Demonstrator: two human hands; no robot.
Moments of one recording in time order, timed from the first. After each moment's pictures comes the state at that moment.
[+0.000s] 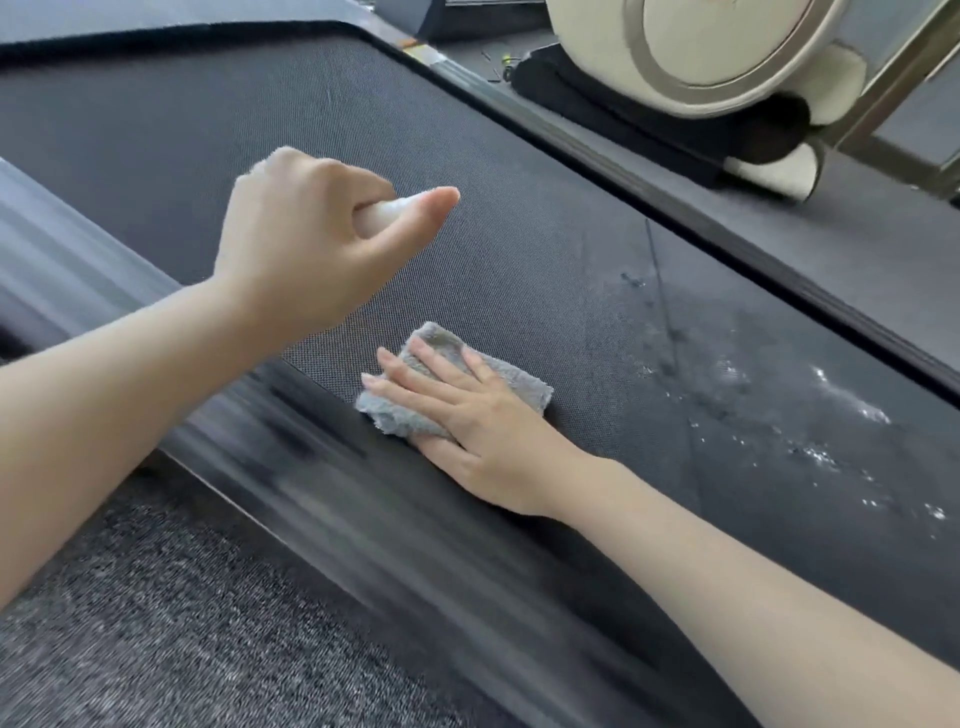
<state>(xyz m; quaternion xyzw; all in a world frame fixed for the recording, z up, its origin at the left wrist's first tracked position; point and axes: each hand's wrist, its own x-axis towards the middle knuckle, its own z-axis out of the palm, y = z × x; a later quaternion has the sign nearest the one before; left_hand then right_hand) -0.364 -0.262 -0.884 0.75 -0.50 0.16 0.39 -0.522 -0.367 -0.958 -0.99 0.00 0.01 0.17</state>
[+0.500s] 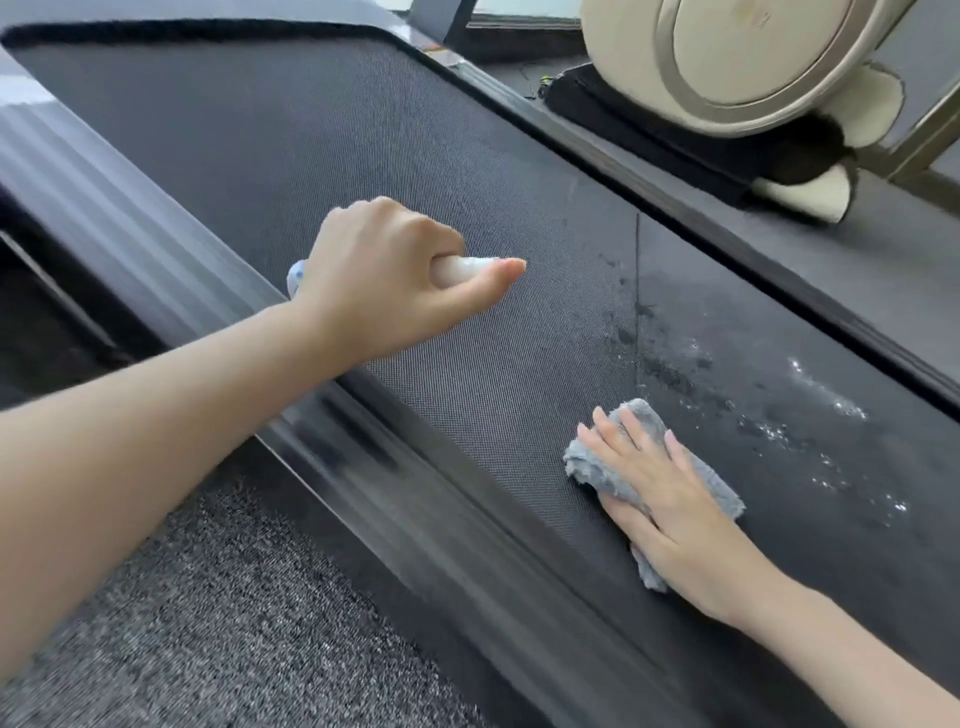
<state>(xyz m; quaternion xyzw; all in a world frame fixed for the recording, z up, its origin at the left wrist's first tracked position) -0.469 -0.279 -0.903 0.77 -0.51 0.20 0.32 -0.732 -0.431 -0.963 -0.97 0.16 0.03 0.20</state>
